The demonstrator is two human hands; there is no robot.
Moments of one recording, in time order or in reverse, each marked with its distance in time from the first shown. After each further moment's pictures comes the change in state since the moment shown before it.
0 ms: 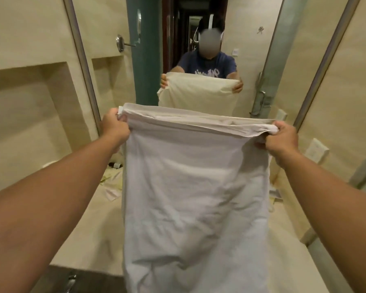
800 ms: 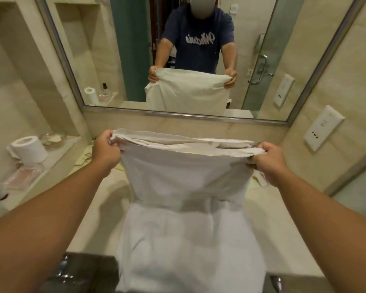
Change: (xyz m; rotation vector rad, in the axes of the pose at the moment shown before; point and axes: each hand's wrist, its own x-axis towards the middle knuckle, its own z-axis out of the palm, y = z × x) left_hand -0.033 -0.171 0.062 0.013 -0.199 -0.158; right_hand -0.058 0.113 0.052 0.080 -0.189 0.279
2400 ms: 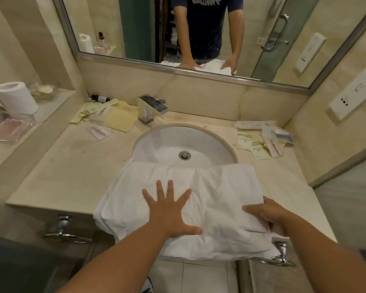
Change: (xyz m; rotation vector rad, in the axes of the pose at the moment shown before) left_hand -0.258 -0.128 0.110 1.074 -0.808 0.277; right_hand -0.131 0.171 0.003 -0.305 -0.386 0.699
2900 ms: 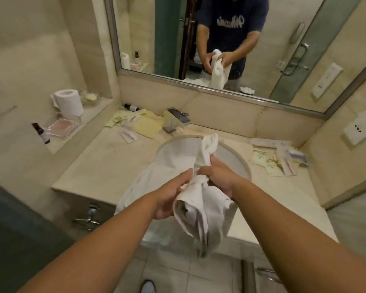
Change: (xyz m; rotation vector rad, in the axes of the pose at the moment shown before) left_hand -0.073 -0.040 -0.120 -1.802 -0.423 -0.110; right_hand -0.091 -0.153 0.139 0.048 -0.305 -0.449
